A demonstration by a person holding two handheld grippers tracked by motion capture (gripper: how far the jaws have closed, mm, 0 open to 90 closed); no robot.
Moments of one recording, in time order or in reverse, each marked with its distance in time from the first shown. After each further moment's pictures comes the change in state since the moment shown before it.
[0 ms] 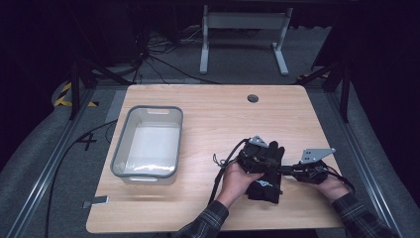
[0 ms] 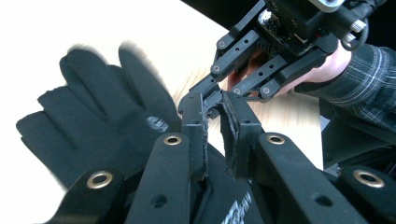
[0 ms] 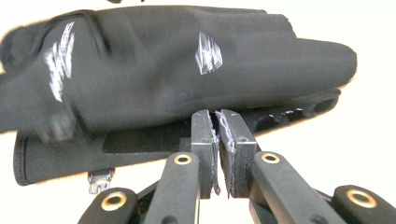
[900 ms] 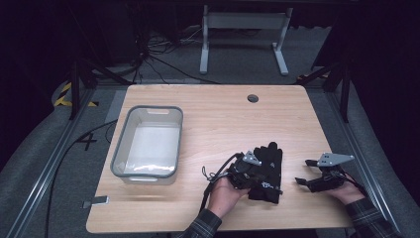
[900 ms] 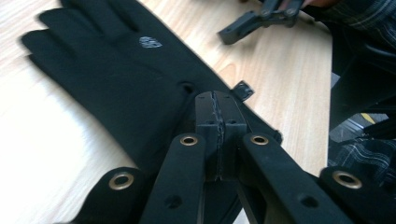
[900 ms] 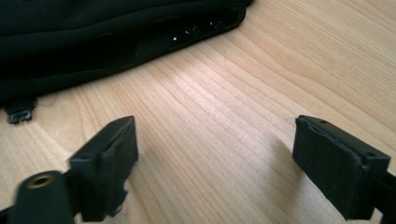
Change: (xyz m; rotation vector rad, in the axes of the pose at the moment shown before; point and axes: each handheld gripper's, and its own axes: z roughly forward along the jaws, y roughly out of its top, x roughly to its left) left arm -0.022 -0.039 -0.017 0.116 0.071 0.059; right arm -0.011 -0.042 -0.026 0.039 -0.185 0.112
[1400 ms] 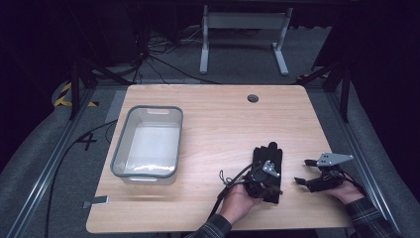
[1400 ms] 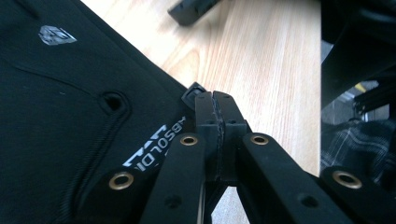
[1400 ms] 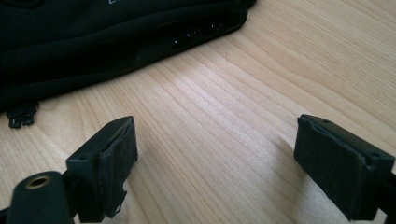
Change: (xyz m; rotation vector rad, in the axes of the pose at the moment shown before) left arm -0.020 0.002 0.045 0.115 -0.046 0.072; right arm -0.001 -0.001 0.002 -0.011 0.014 0.013
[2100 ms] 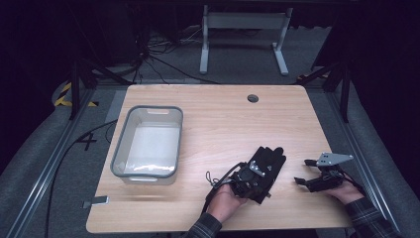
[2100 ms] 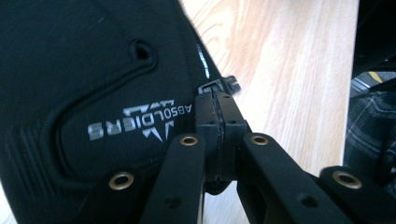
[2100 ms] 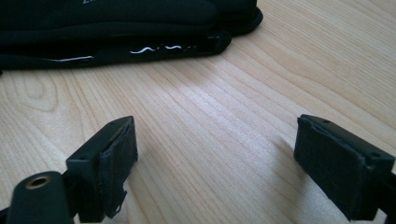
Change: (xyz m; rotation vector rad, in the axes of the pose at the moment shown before) left arm 0.019 -0.028 -0.031 0.062 0.056 -0.085; right arm 0.000 0.000 0.000 -0.001 -0.003 0.002
